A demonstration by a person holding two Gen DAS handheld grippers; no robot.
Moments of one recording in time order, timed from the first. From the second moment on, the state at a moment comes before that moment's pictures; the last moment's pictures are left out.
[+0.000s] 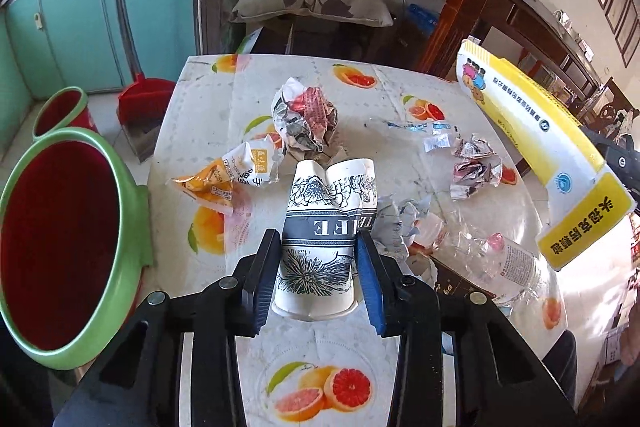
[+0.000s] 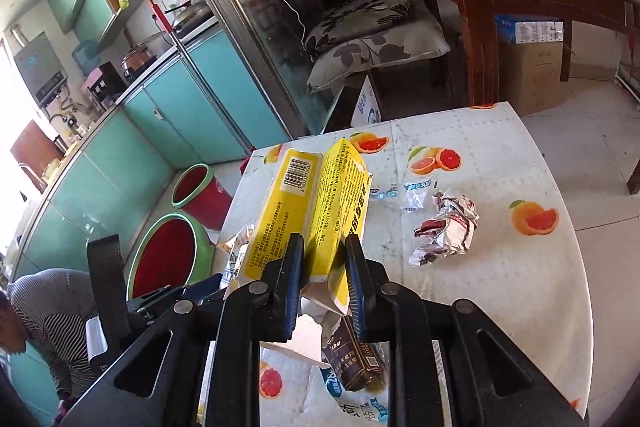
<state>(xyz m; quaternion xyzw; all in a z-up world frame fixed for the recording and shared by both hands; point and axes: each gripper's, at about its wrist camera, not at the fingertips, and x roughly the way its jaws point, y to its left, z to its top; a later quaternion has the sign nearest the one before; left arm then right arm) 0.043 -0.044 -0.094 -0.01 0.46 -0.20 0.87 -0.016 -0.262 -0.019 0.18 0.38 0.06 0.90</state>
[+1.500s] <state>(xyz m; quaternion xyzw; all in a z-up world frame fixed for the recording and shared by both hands) 0.058 0.172 -0.111 -0.11 0.45 0.02 0.89 0.069 -0.007 -0.080 0.08 0.48 0.24 0.84</state>
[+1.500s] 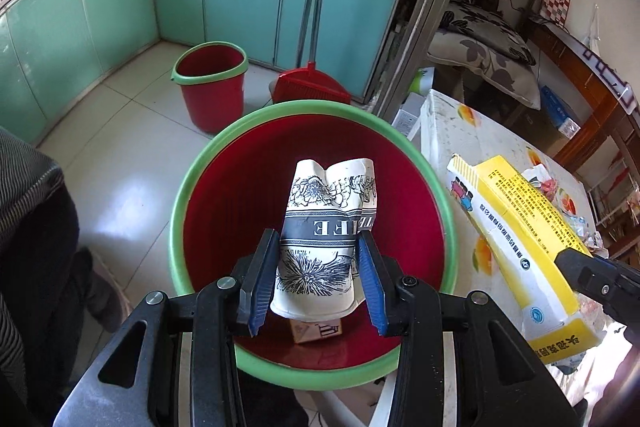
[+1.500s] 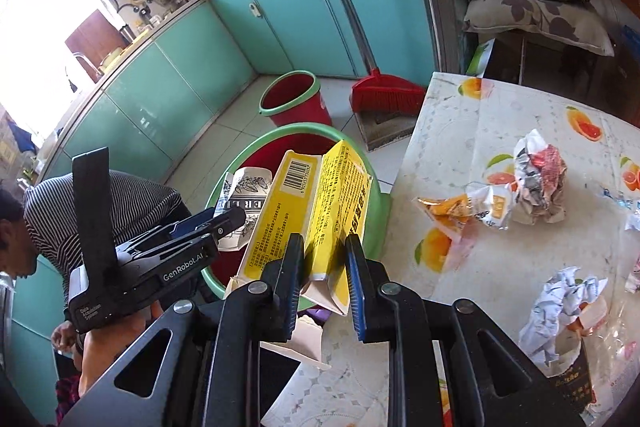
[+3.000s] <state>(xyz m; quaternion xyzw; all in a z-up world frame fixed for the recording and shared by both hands) 0.023 -0.023 -0.094 -0.01 0.46 -0.16 0.87 -0.029 -0.299 -0.127 -0.05 0.56 0.08 0.82</state>
